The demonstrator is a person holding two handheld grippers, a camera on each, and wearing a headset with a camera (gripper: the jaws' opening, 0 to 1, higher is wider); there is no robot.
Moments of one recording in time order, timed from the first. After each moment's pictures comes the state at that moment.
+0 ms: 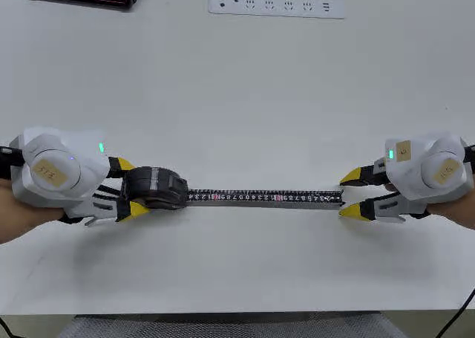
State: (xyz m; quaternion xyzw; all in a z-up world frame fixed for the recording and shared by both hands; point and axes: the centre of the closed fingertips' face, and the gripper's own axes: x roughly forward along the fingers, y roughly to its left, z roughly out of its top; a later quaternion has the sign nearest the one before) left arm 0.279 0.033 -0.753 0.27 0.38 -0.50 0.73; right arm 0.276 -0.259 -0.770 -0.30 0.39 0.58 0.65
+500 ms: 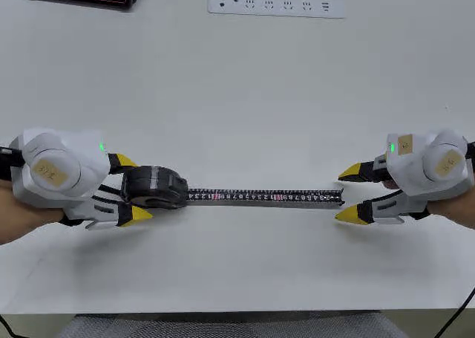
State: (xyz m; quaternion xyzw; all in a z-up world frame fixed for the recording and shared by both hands) left arm 0.278 0.030 -0.750 0.25 0.38 -0.49 0.74; right arm 0.275 -0.250 -0.762 -0.26 0.40 0.57 0.67
